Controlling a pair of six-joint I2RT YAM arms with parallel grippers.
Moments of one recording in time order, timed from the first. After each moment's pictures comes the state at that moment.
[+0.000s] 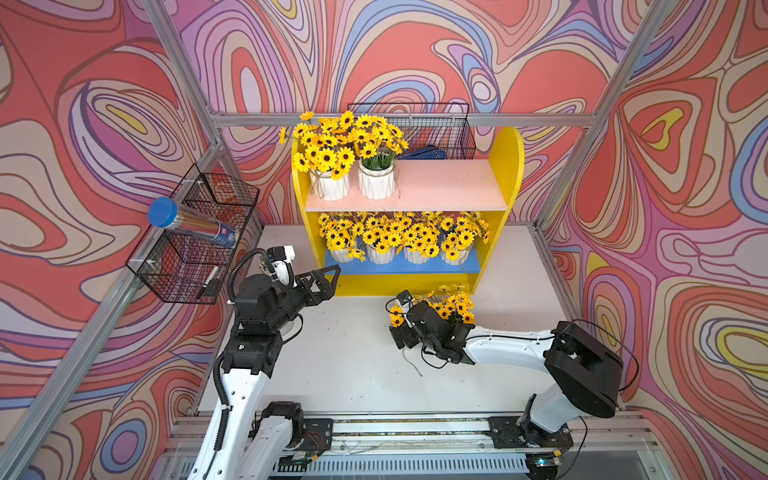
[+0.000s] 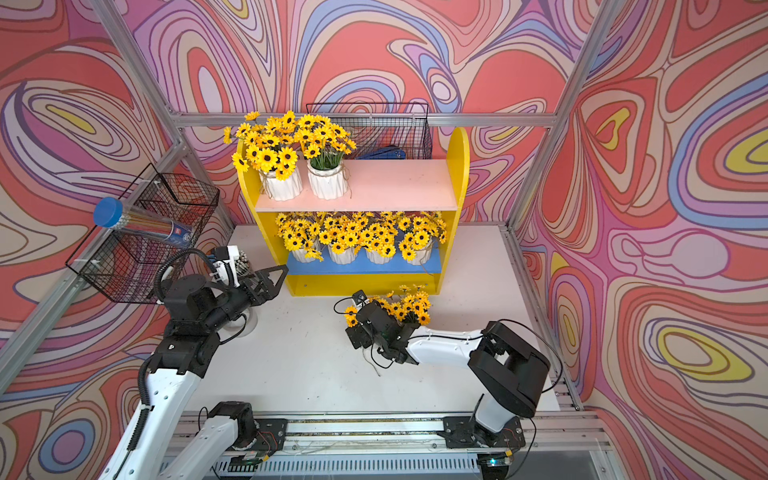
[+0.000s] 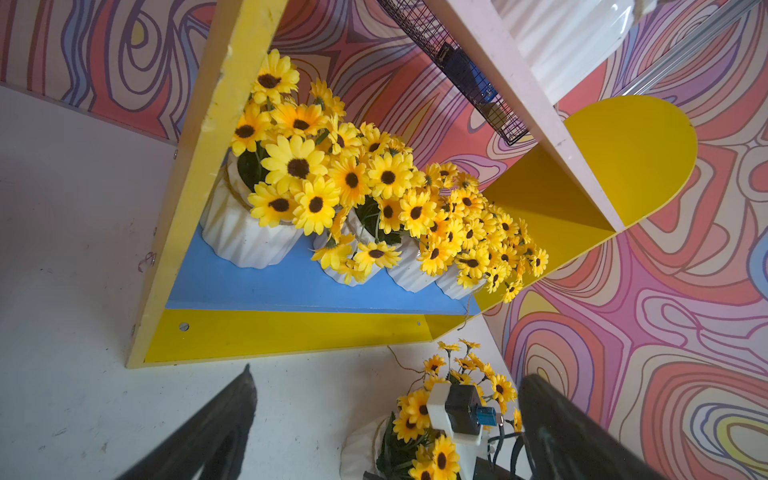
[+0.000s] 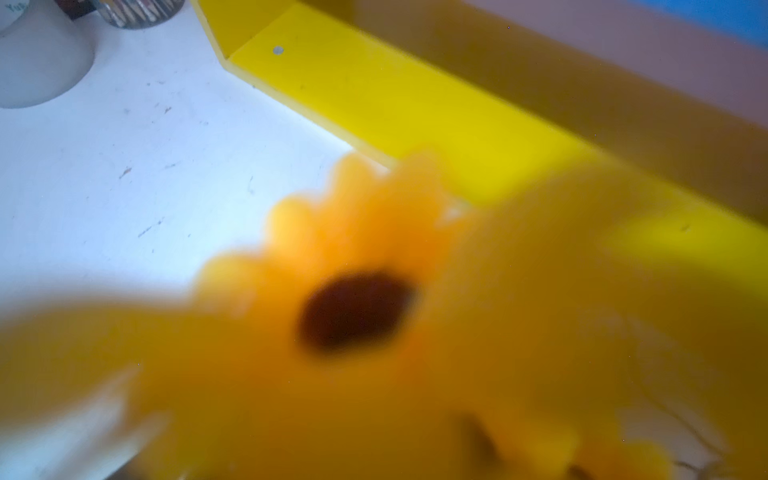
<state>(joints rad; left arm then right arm) -0.04 0.77 0.81 -0.25 0.49 -0.60 0.94 1.62 0.85 0.05 0.29 0.17</state>
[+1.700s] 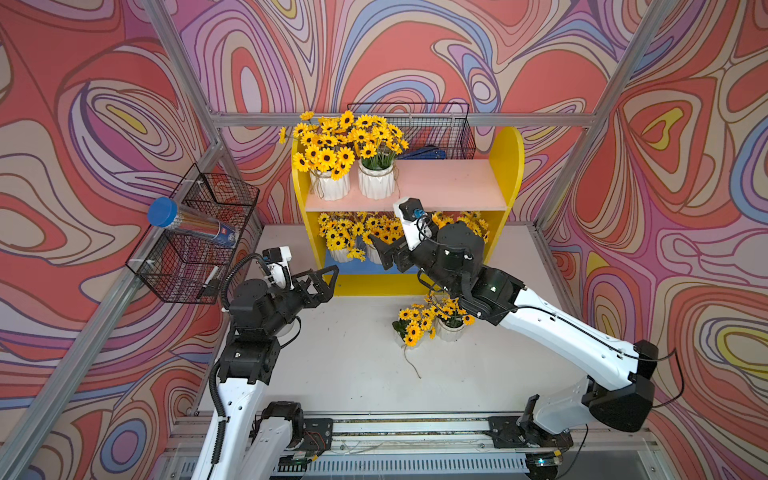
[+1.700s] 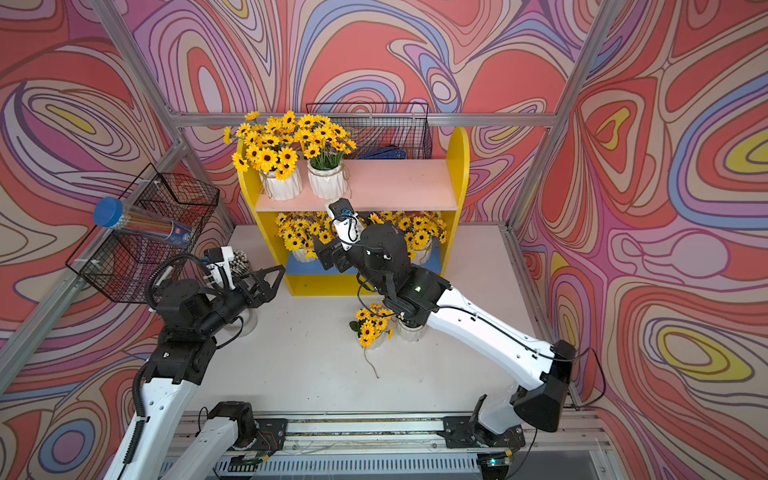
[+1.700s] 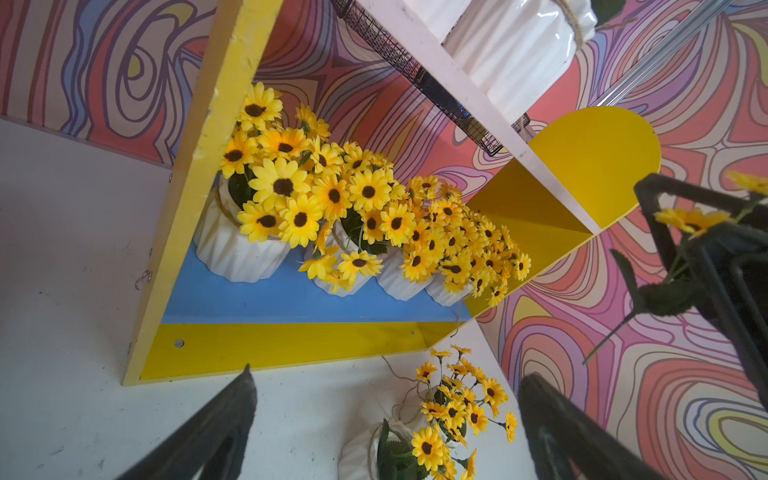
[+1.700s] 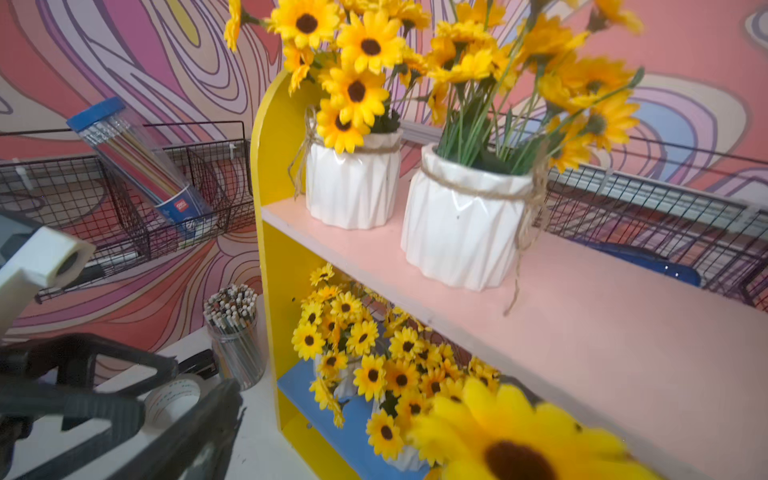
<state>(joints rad) -0.04 0.72 0.81 -0.24 0.48 -0.60 0.93 1.53 1.65 -0.14 0.32 -0.16</state>
